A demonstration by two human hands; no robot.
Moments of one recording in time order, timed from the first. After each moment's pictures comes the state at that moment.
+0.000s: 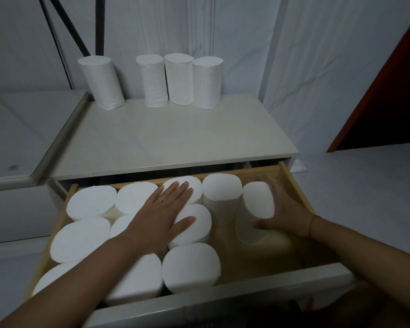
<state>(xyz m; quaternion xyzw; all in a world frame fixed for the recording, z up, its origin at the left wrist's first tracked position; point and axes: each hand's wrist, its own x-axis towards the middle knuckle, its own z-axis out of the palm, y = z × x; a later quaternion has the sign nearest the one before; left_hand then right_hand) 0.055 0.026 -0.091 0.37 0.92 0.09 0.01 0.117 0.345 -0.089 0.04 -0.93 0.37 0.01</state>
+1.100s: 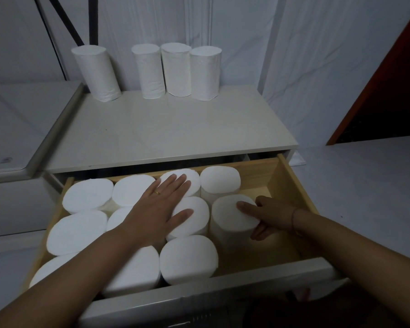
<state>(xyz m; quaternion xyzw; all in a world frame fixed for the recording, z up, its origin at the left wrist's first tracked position) 0.053 0.023 -0.092 0.37 0.92 0.09 0.00 0.116 0.310 -0.083 -0.17 -0.80 0.51 -0.27</state>
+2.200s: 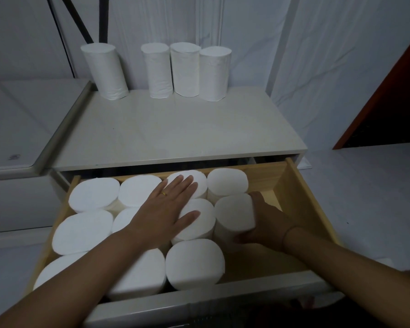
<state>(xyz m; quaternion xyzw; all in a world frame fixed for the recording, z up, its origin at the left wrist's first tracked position) 0.054 0.025 -0.090 0.37 0.92 0.10 -0.01 0.122 0.285 -0.091 0.01 -0.93 0.35 -0.10</state>
